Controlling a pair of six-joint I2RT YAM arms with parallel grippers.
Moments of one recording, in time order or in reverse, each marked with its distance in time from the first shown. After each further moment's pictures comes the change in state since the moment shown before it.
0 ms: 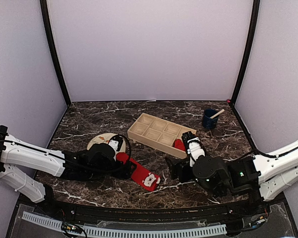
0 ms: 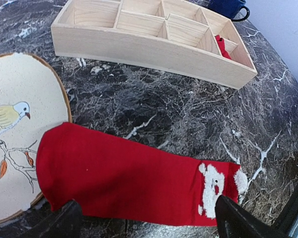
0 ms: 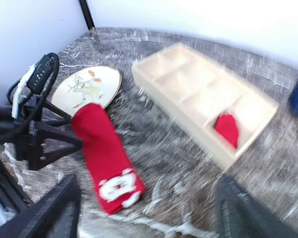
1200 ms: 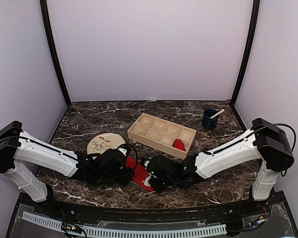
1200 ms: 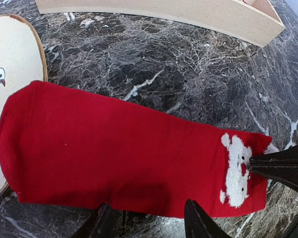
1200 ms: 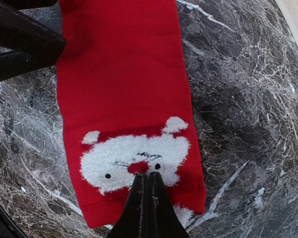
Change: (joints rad) left arm -0.043 0.157 0.070 -0.092 0.019 -0.022; right arm -0.235 0.580 0.222 -0.027 -0.609 -0.265
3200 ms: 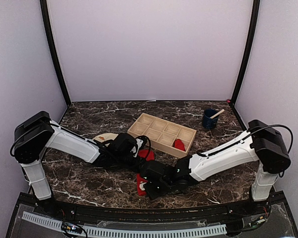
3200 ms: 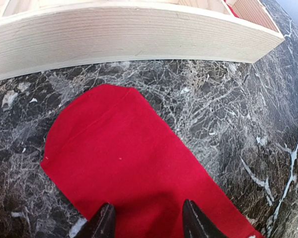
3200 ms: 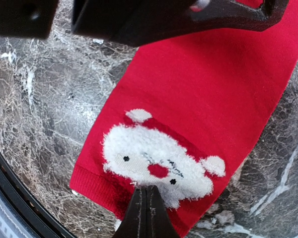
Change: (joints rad) left arm 0.181 0.313 0.226 0.164 0.311 0.291; right arm 0.057 0.048 0.093 -0.132 -0.158 0.293
